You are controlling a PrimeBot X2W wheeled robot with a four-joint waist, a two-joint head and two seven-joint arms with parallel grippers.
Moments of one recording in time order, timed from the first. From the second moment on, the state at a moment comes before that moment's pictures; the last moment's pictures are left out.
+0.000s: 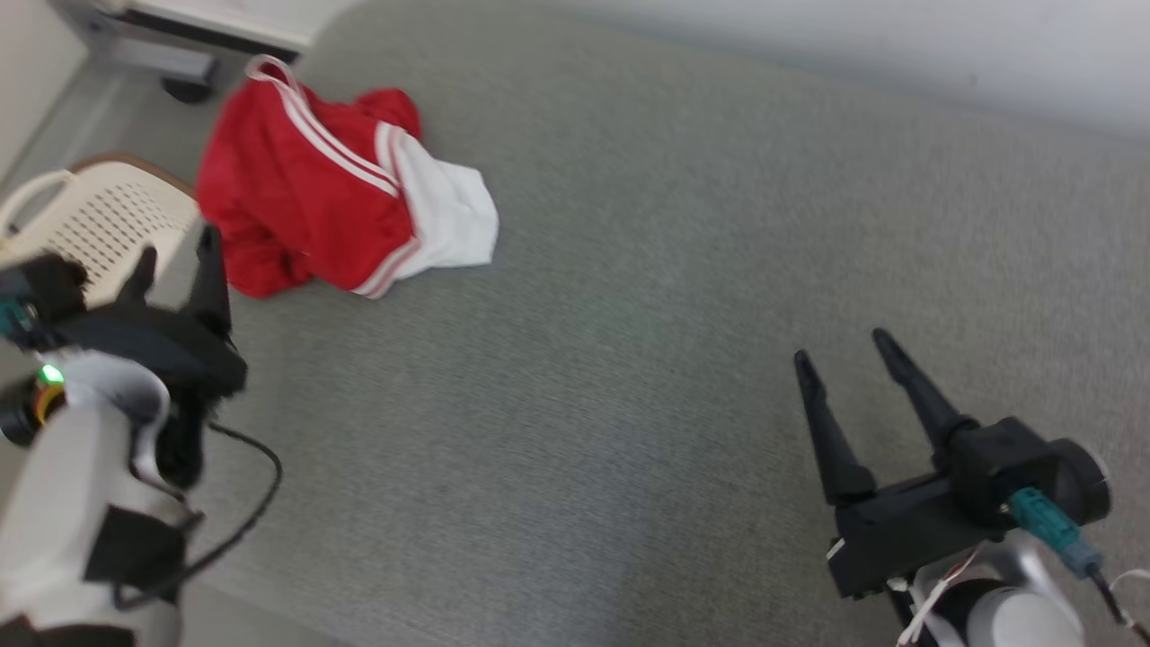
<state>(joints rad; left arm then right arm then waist) -0.75 0.24 -0.01 0.76 -0.59 -0.13 -0.02 -0.12 -0.10 0.11 -0.16 0.04 0.13 0.11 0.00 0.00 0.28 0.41</state>
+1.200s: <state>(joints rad) -0.94 0.39 0.01 1.13 -0.64 -0.09 -0.08 -0.11 -0.09 0.08 -0.20 0.08 0.13 0.06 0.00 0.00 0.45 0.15</state>
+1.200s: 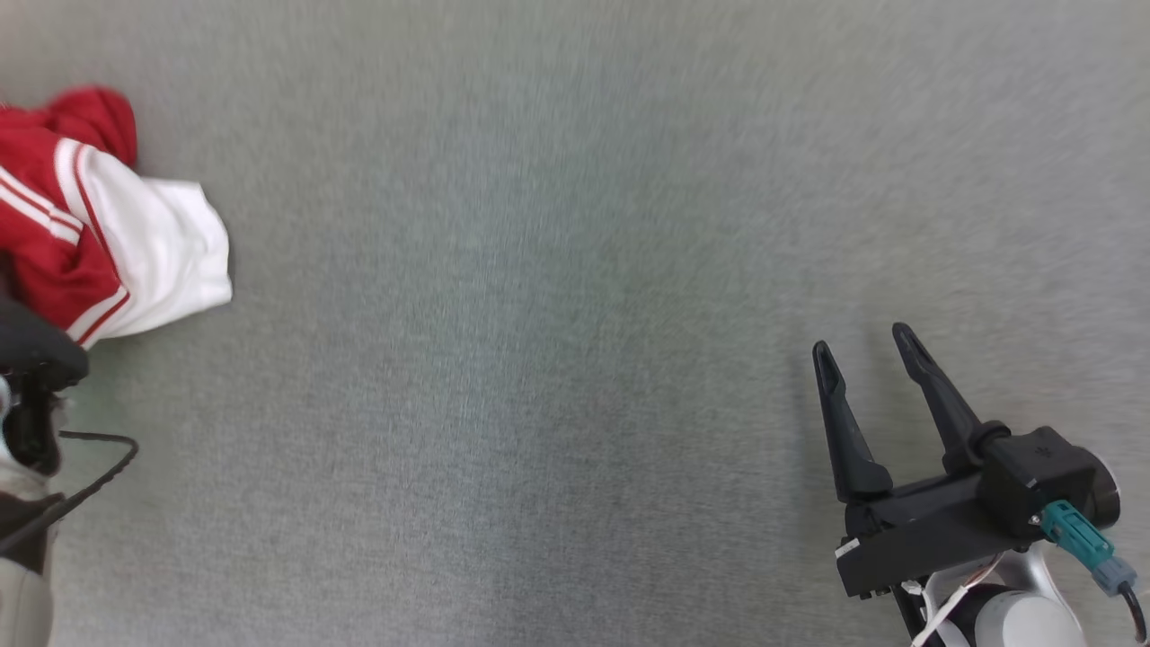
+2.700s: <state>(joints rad) -0.49 0.13 -0.39 0.48 -0.56 -0.09 -0.02 -0.07 -0.05 0.03 0.00 0.21 0.13 -0.09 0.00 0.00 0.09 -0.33</state>
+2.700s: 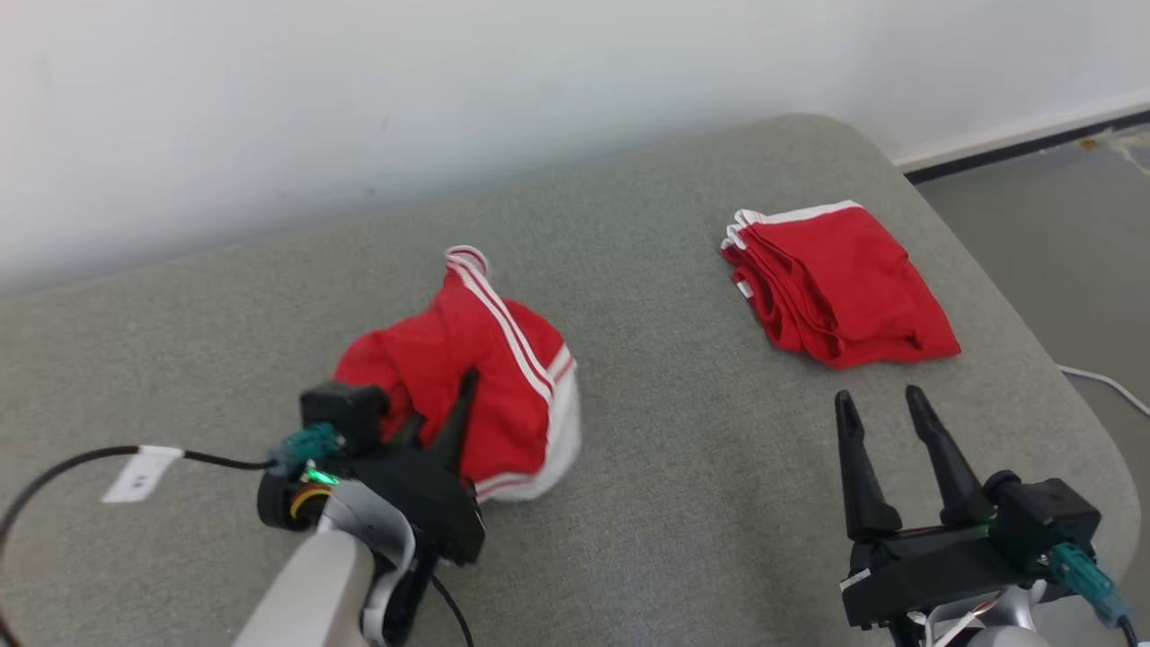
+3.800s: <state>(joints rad) -0.14 0.25 -0.35 0.15 -0.57 0.04 -0.25 0.00 -0.05 -0.02 0.06 0.22 0.13 -0.11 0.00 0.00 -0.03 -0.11</state>
